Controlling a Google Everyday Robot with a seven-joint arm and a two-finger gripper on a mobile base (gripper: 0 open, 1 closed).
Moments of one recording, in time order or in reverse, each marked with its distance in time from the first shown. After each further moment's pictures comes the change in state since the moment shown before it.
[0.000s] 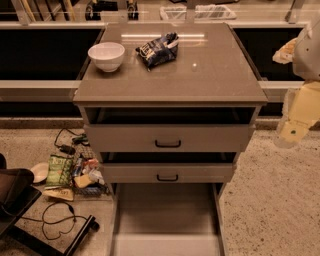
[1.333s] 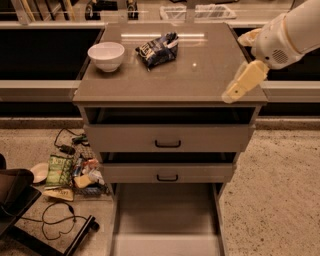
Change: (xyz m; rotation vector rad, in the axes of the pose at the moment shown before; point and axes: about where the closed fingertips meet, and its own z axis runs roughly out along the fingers) arm -0.058 -0.129 0.078 0.088 -0.448 0.074
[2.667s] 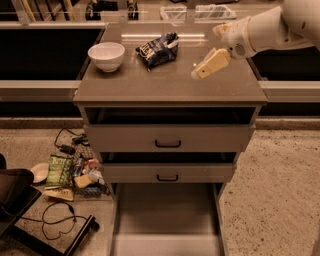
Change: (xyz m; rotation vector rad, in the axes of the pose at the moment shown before) arm -0.041 -0.085 0.088 0.045 -0.271 0.062
